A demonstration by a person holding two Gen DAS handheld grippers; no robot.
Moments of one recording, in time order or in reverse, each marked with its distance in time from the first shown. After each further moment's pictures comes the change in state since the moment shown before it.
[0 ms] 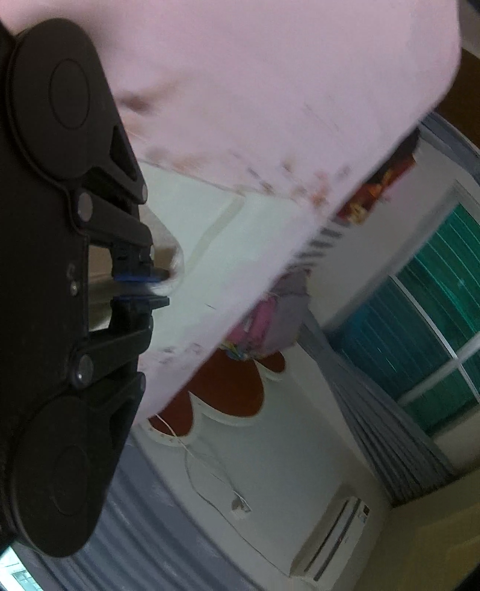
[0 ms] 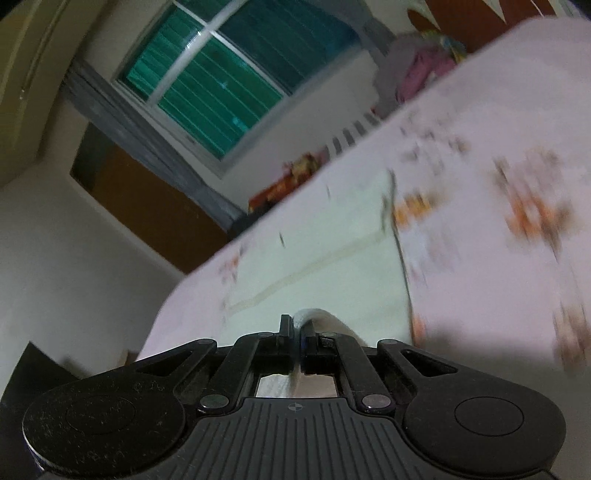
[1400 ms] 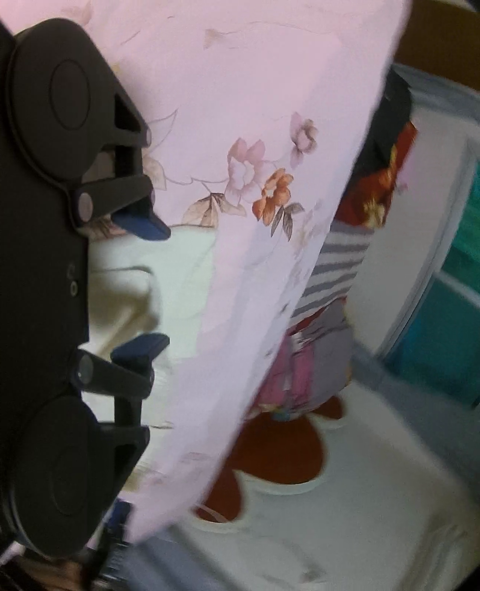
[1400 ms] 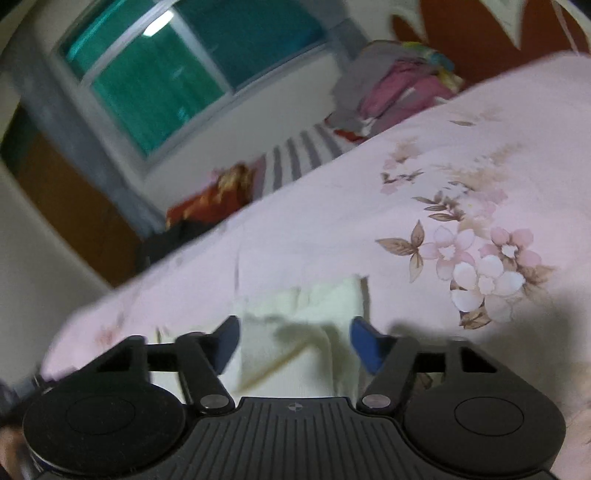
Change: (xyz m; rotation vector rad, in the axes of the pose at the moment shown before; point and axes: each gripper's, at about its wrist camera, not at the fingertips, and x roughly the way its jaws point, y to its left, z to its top) left arm 0.218 0.056 0.125 0.296 0.191 0.186; right arm 0.220 -0.067 0.134 -0.125 0.025 -0.264
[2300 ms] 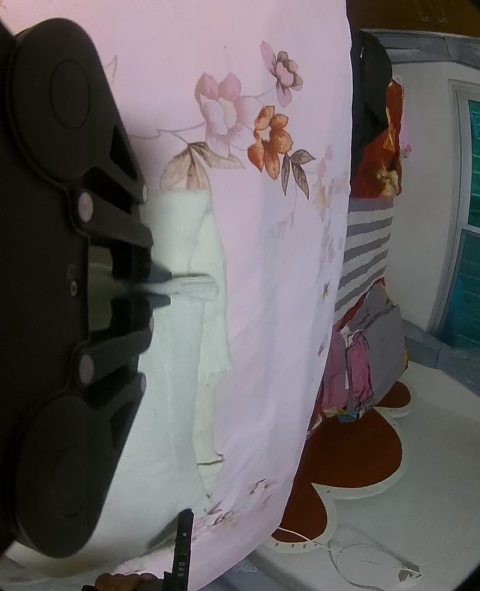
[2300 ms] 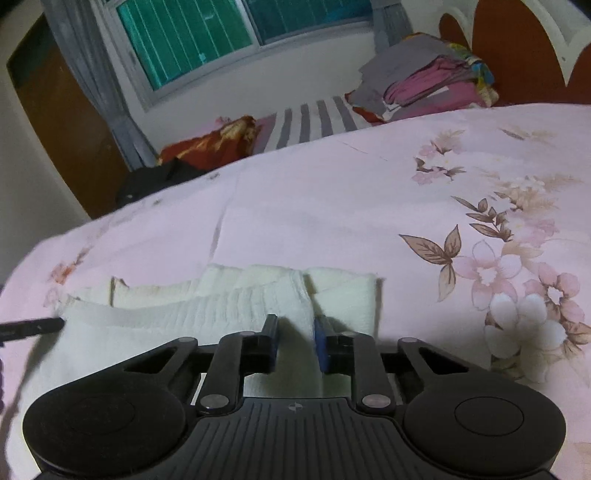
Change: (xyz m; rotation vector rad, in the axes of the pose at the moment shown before) left arm 0.067 -0.028 0.011 0.200 0.112 0.063; right arm 0.074 0.014 -0.003 -0.196 0.108 -0.079
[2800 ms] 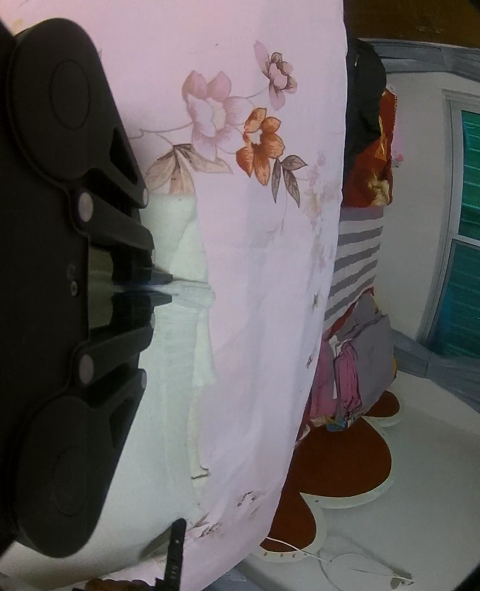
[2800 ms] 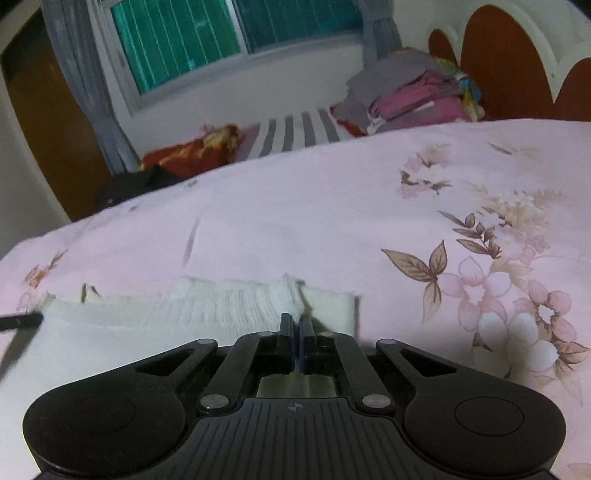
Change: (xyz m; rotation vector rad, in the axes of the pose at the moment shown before) left arm 0.011 0.001 0.004 -0.014 -0.038 0.038; right arm 0.014 -0.004 -0.001 -0.011 -0.049 -0.066
